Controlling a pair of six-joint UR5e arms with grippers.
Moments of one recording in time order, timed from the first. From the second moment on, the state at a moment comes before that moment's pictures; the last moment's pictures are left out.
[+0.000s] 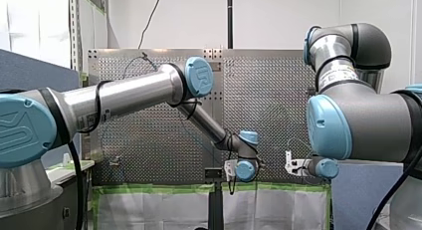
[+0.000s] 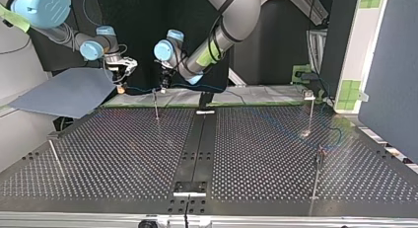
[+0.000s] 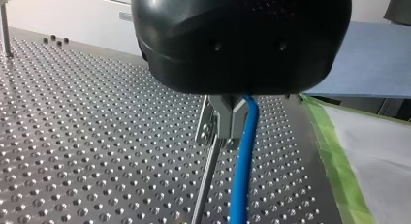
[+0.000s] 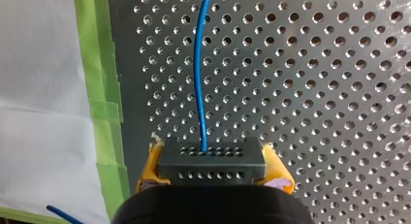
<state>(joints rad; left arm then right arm) -0.82 -2.83 -0.96 -2.63 -2.01 -1.78 1.60 -0.60 1.71 -0.87 1.20 1.52</state>
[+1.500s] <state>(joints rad) -0.71 -2.92 -0.82 -2.68 -1.89 -1.83 1.61 -0.56 1.60 -0.83 1.19 1.52</state>
